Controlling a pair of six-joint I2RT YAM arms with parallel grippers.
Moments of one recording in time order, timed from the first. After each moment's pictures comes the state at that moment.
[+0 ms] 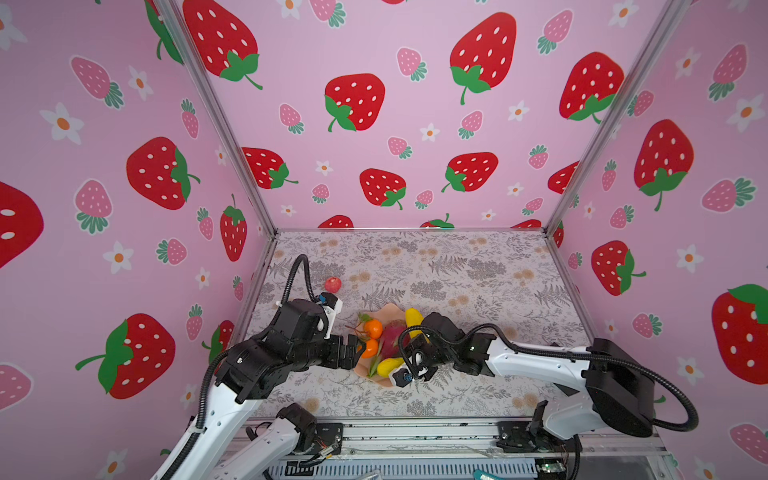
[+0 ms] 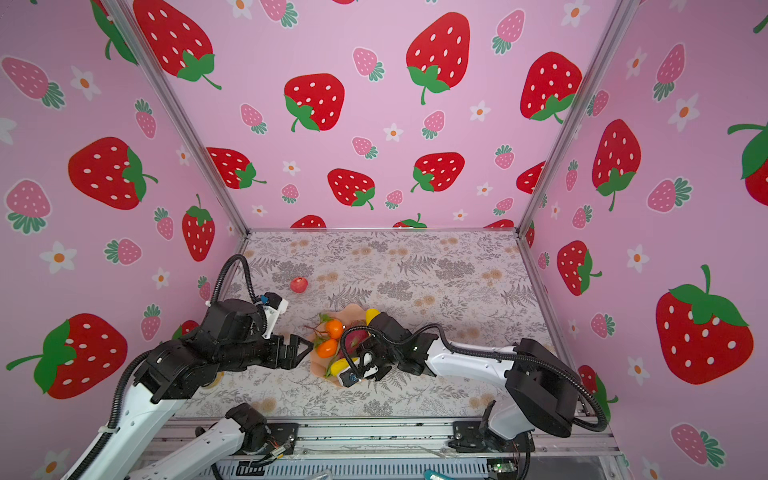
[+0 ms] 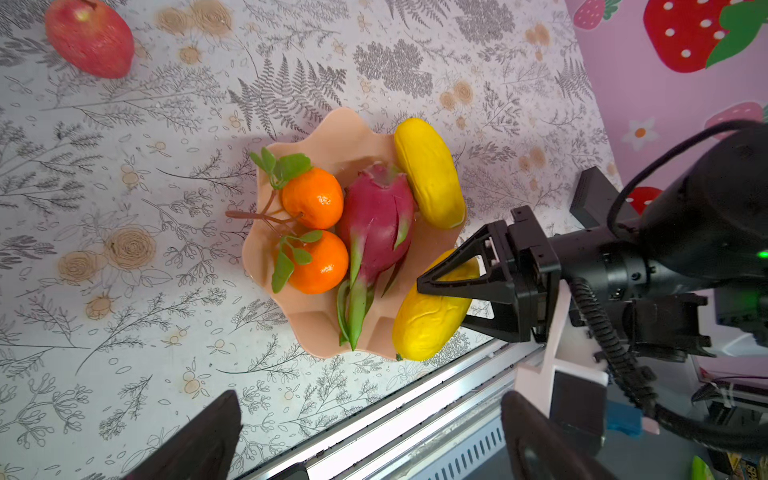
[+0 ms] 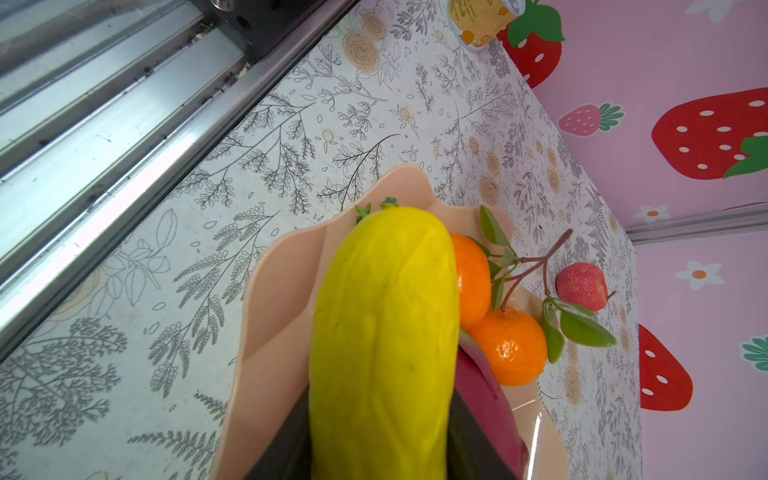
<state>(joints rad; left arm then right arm) -0.53 0.77 1.07 -1.17 0.18 -0.39 1.15 1.47 0.80 -0.06 -0.35 -1.14</state>
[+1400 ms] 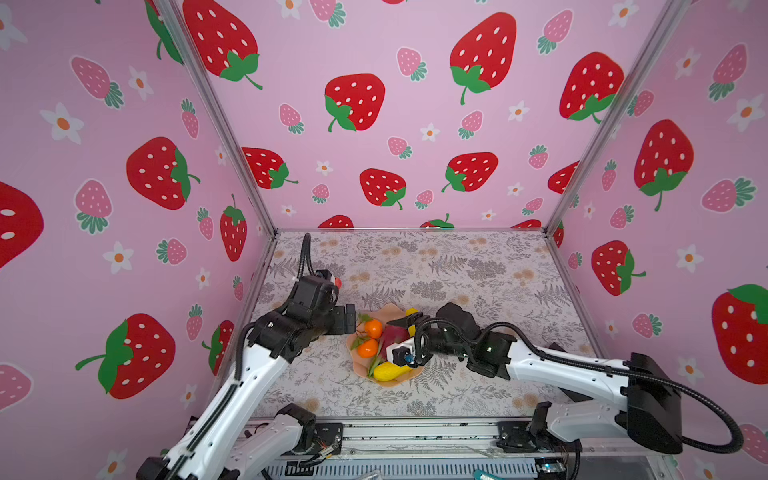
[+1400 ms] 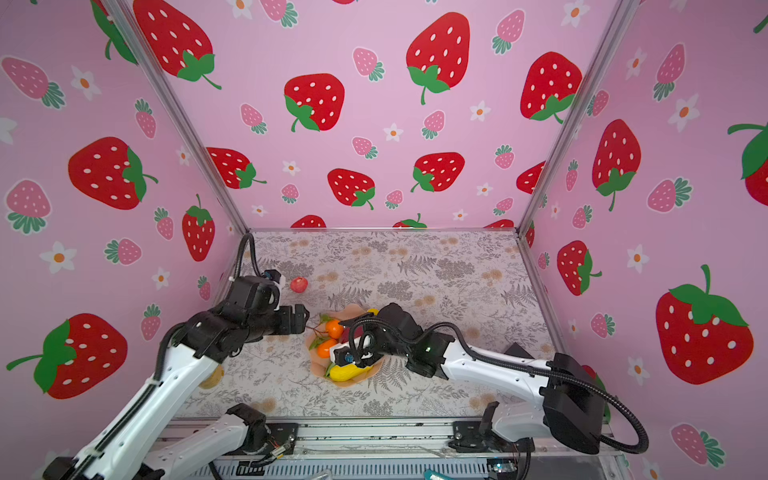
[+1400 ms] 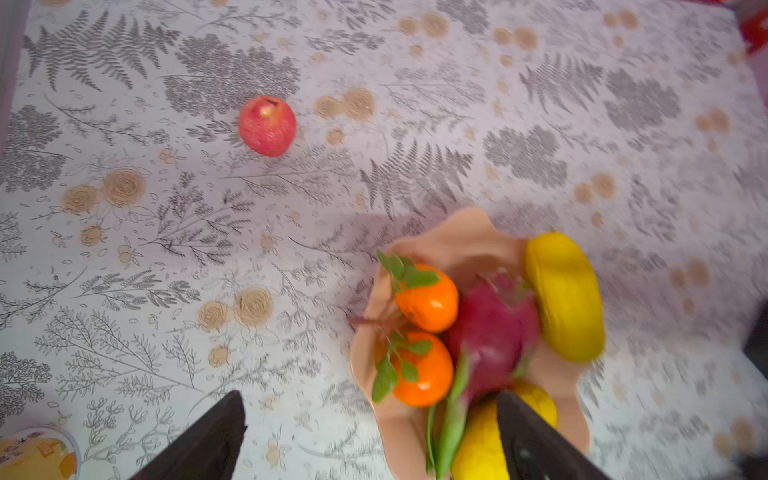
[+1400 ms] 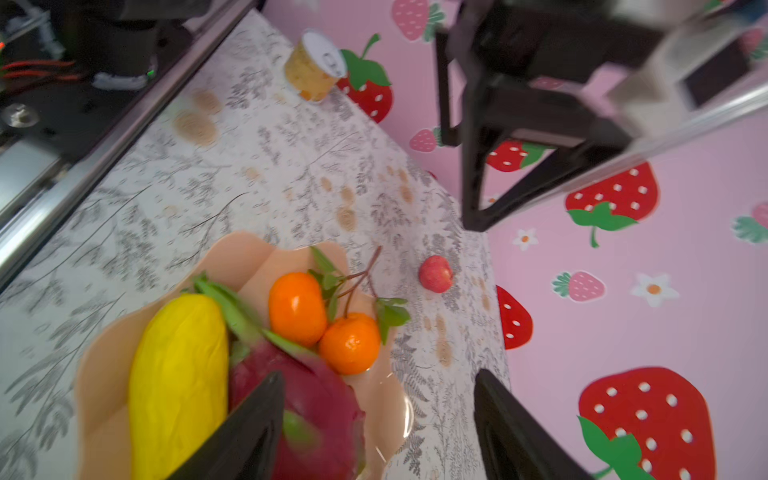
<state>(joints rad) -0.33 1.06 1.06 -0.92 -0.09 -0.36 1.15 1.30 0.83 0.15 -0.17 -0.91</state>
